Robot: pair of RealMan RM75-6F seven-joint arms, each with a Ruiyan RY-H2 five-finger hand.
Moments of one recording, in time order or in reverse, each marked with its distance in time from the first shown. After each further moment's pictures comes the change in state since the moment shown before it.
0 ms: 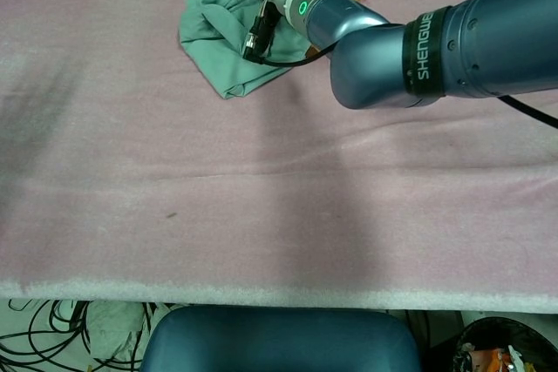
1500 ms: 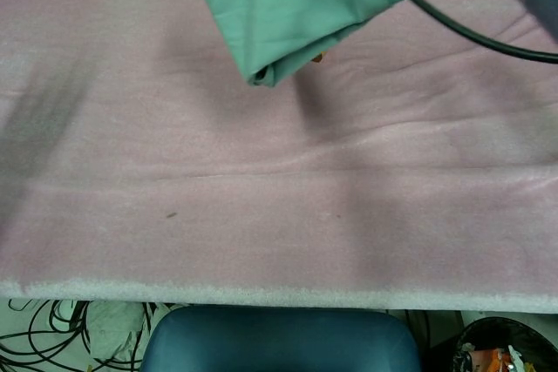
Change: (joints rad) left arm 0.015 -0.026 0.017 0.004 0.064 0.052 0.038; right arm -0.621 0.660 -0.230 -1.486 -0.184 0.827 -0.035
